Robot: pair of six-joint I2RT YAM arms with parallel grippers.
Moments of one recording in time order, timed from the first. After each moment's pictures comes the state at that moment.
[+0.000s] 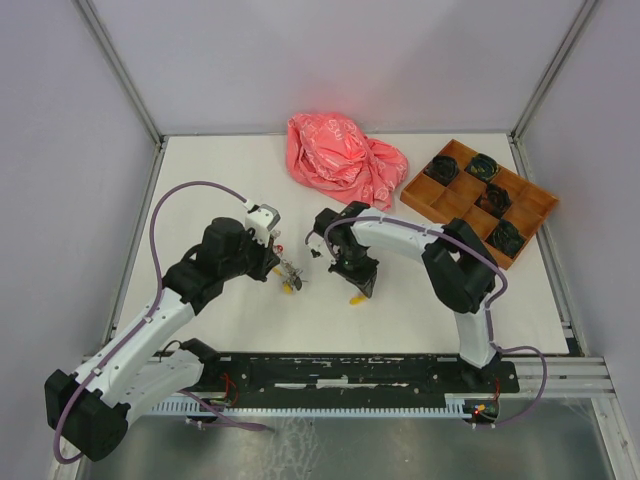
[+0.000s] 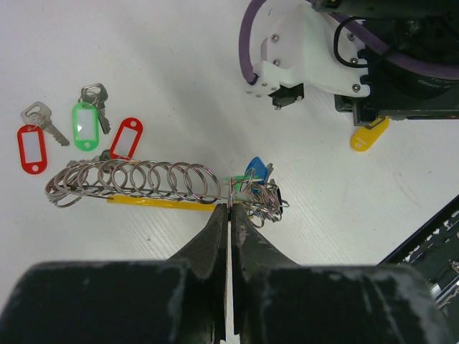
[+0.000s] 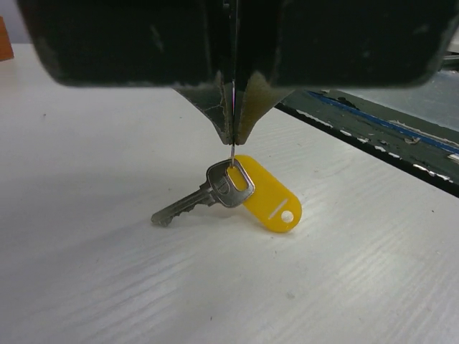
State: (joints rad) left arm -0.52 0.89 0.73 -0.45 0.17 -0.04; right arm 0.84 1.99 1.47 -1.16 -0.07 -0.10
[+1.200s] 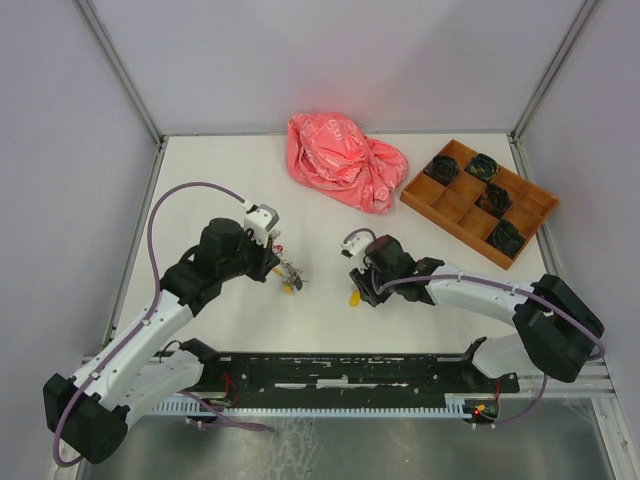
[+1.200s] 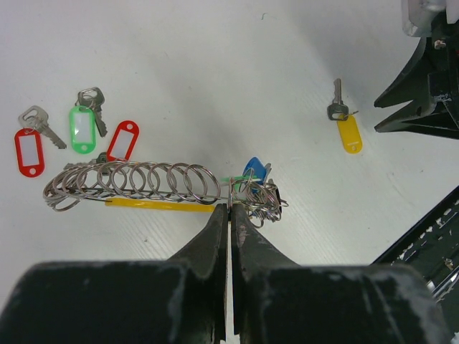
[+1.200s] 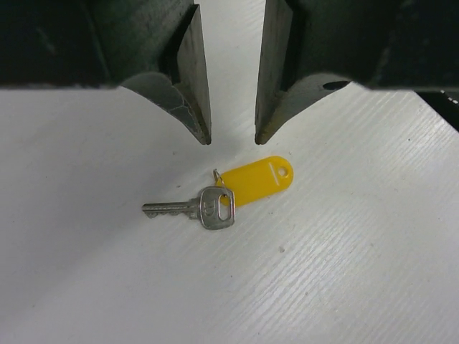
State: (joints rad) left arm -0.51 0.87 0.73 -0.45 0.19 -0.04; right arm 0.82 1.41 0.74 -0.32 -0.09 0.03
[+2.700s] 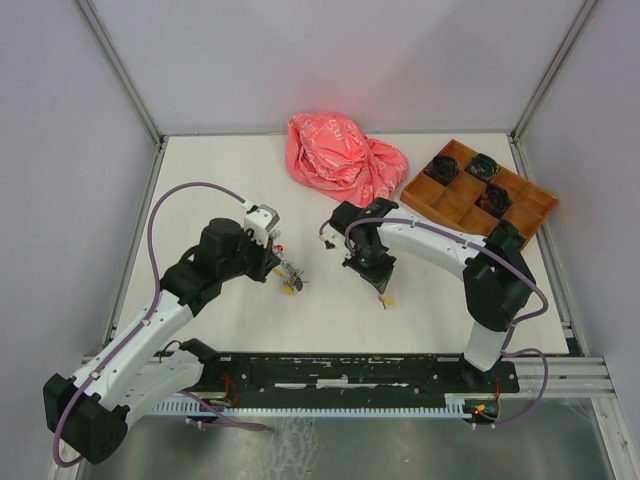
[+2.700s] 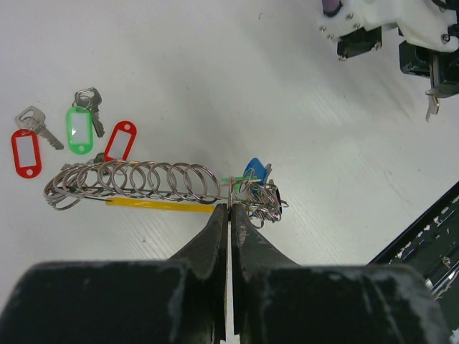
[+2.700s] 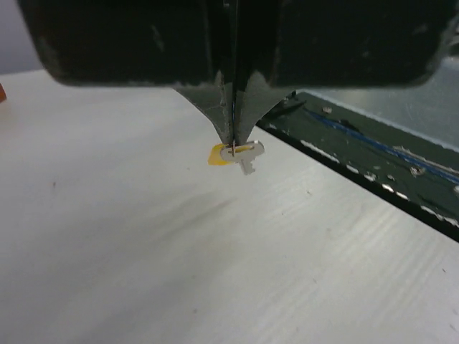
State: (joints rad) left arm -0.51 0.87 0.73 -0.45 0.19 -0.04; right arm 0.81 1.76 1.38 -1.14 -0.03 -0.06
